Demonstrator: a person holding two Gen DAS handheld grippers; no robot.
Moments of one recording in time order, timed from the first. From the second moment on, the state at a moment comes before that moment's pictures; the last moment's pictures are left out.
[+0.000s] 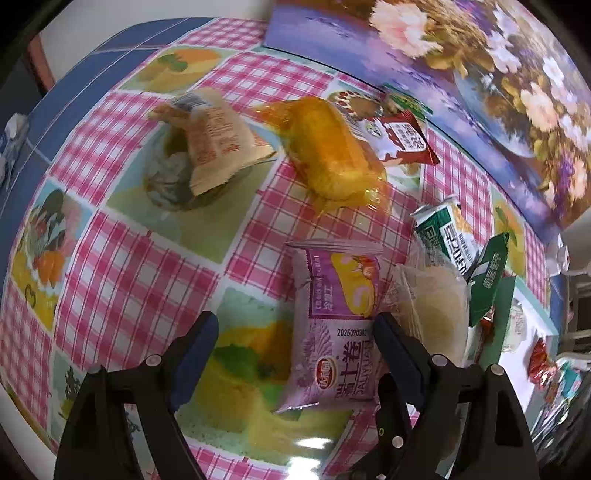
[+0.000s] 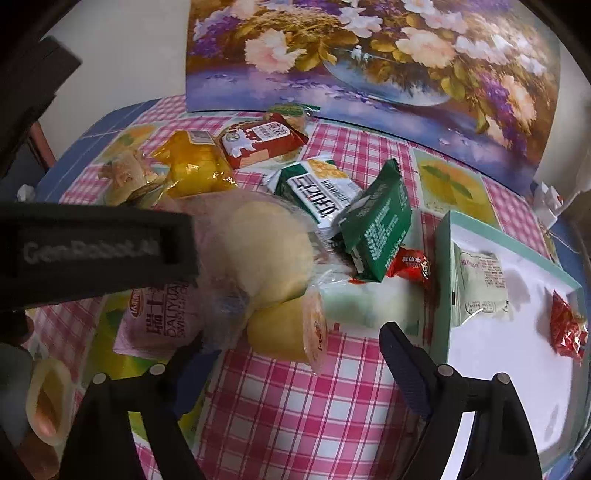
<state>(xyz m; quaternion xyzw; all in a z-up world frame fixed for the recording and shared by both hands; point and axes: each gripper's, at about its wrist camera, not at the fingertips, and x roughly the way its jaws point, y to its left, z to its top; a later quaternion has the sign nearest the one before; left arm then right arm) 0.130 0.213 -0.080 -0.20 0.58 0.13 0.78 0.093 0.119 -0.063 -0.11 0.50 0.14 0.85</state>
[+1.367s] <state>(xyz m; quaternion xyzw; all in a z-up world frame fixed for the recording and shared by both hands) 0.123 0.239 -0.082 -0.21 0.59 0.17 0.76 0.099 0.096 -0.074 -0.06 0.49 0.12 0.86</state>
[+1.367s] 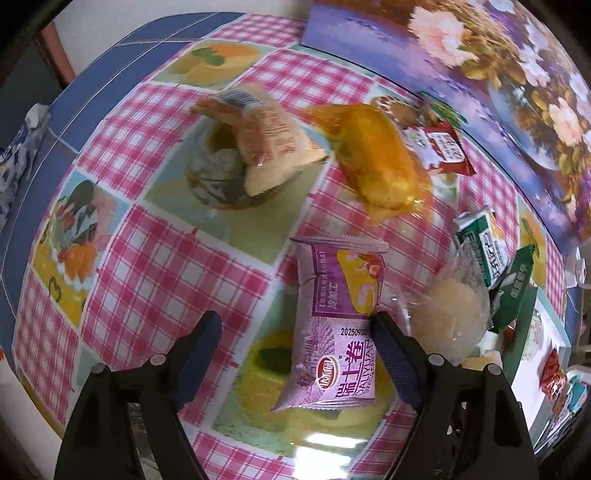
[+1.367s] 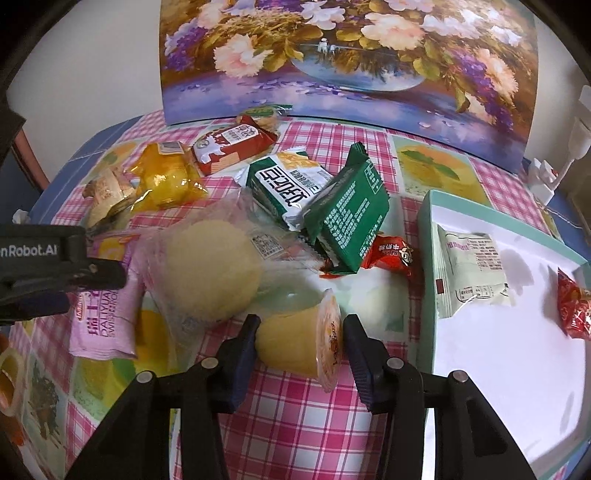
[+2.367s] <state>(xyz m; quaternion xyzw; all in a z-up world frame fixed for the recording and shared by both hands) 0.125 0.220 -0.087 -0.15 0.61 0.16 0.76 0.087 0.100 -0.074 -0.09 0.47 0.12 0.87</state>
